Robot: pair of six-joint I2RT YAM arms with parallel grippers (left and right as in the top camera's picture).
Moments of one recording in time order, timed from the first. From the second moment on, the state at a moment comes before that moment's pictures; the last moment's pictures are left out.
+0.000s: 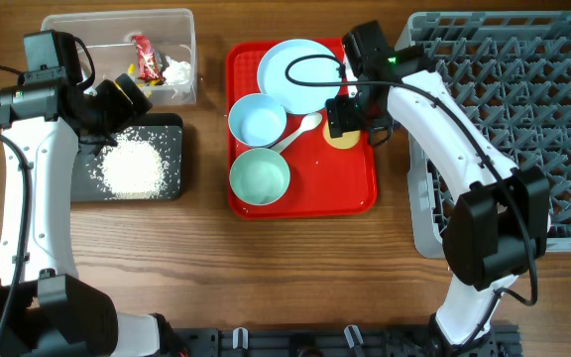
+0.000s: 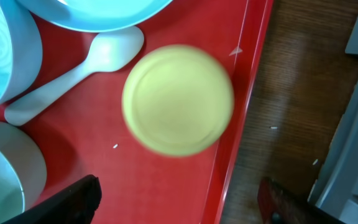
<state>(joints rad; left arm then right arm) 0.18 1.60 1.49 -1.05 0.12 -0.52 0.35 1.96 1.66 -1.05 -0.01 0.16</state>
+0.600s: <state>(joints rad) 0.18 1.60 1.49 -1.05 0.12 -0.52 0.35 2.09 1.66 -0.97 0.03 0.09</state>
